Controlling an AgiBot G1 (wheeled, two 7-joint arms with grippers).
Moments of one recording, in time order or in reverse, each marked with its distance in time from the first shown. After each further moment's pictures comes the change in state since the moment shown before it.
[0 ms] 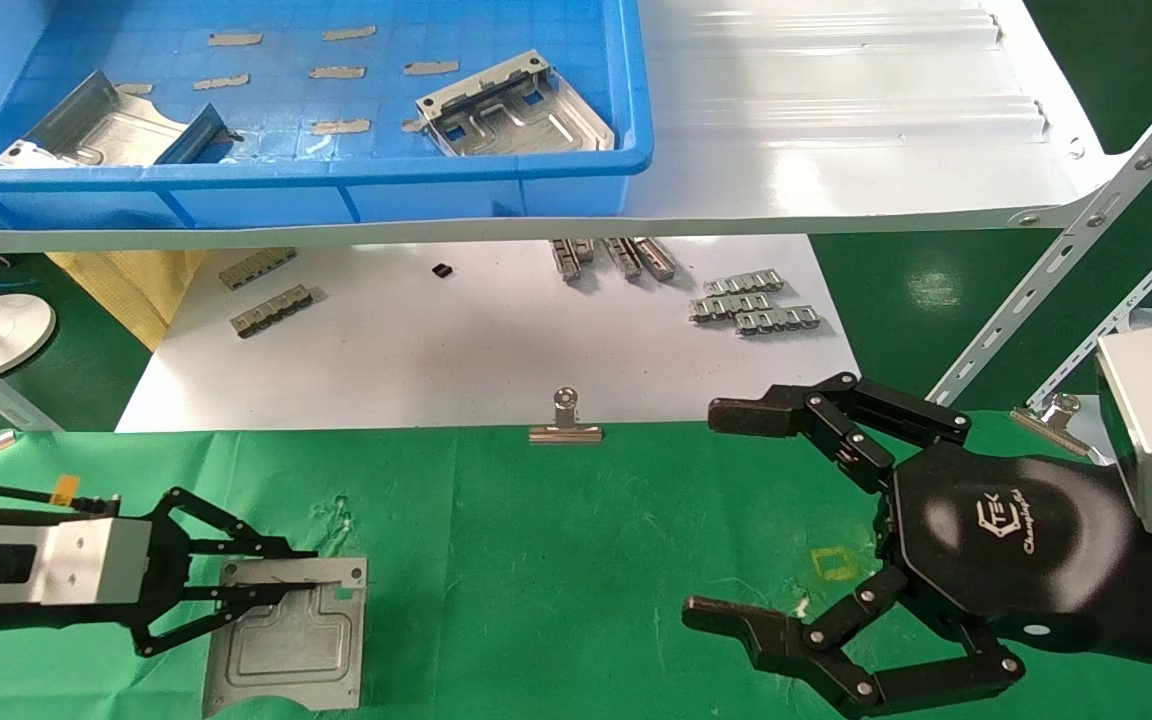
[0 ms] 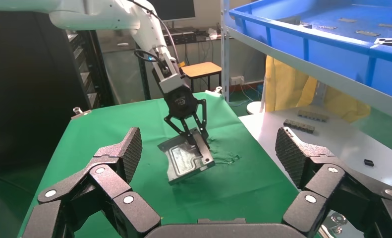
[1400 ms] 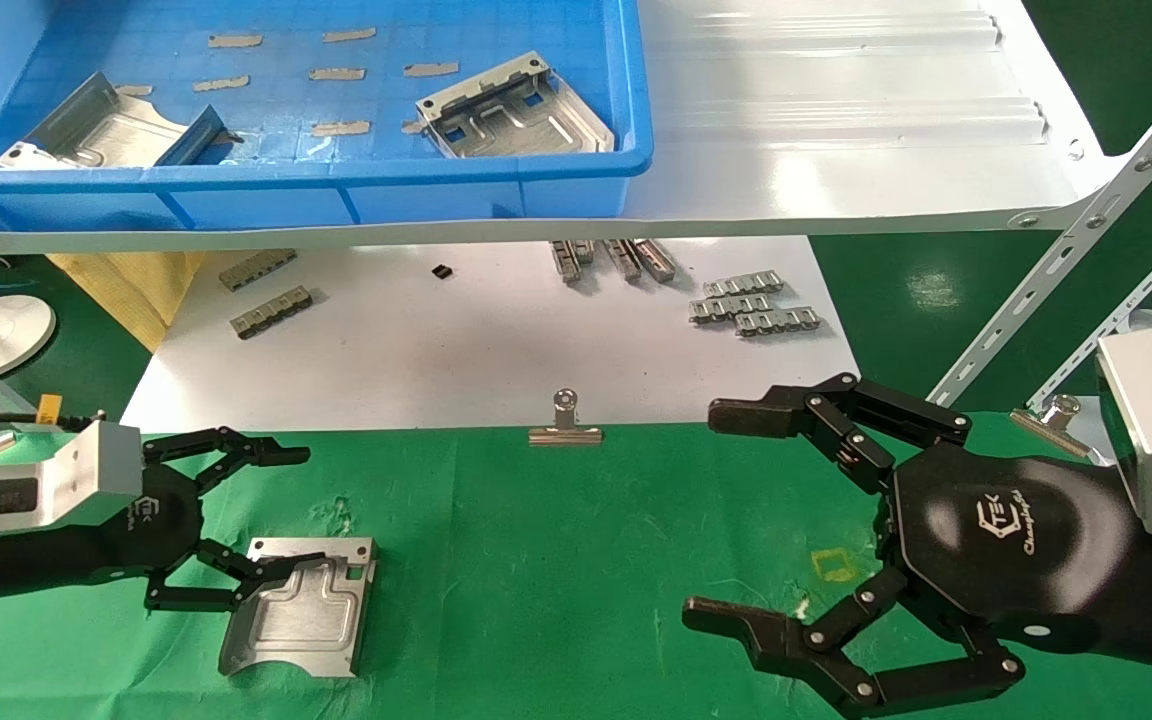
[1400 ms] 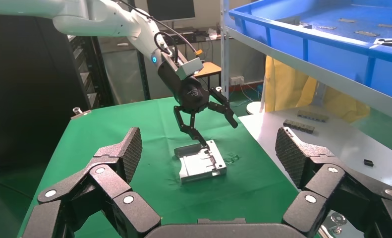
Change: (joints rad) left arm 0.053 0.052 -0.051 0.162 -0.172 0.044 -0.172; right arm 0.000 0.000 0.000 0.000 0.000 0.000 0.000
